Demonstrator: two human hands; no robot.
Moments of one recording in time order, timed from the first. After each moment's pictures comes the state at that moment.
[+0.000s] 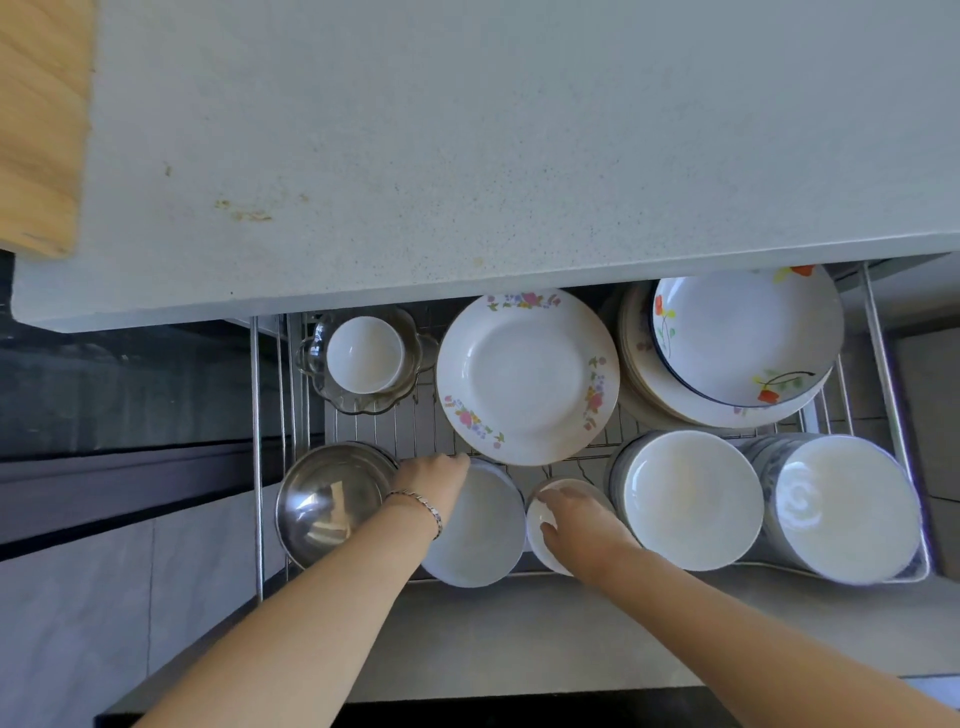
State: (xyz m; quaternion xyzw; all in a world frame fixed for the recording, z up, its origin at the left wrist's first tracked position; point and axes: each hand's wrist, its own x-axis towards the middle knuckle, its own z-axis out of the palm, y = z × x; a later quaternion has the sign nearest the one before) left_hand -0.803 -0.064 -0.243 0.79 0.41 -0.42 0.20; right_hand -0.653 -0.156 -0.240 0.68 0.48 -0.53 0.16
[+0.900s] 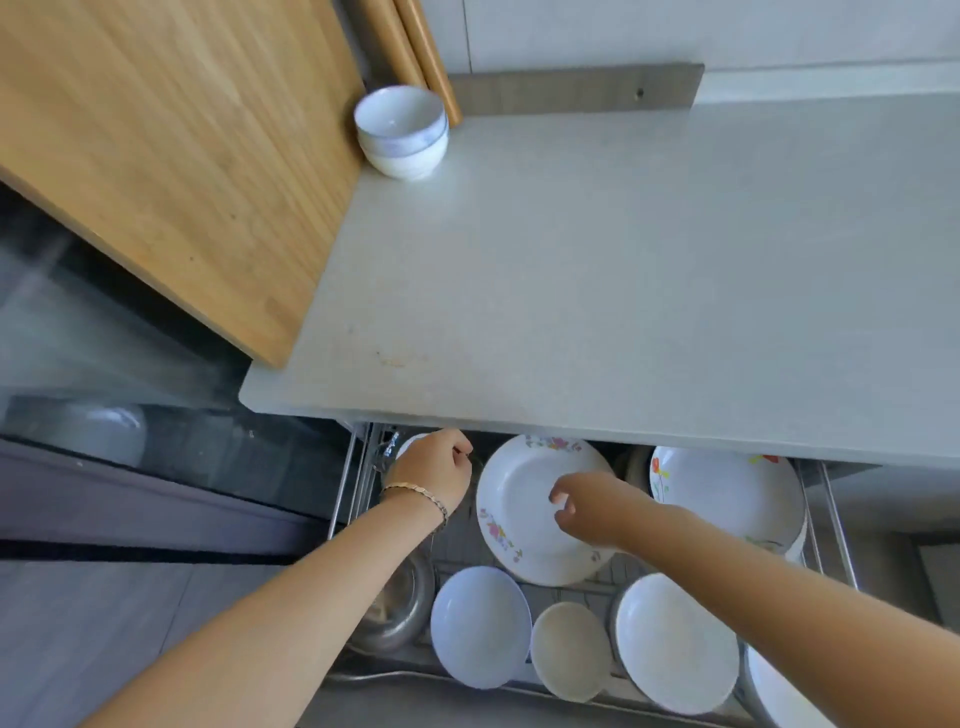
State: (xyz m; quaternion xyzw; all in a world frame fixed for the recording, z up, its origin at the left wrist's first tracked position) left_hand -0.792 -0.005 -0.065 0.65 0.69 0.00 0.33; right_hand -0.613 -0.045 -0.073 0.63 0.62 -0.44 0.14
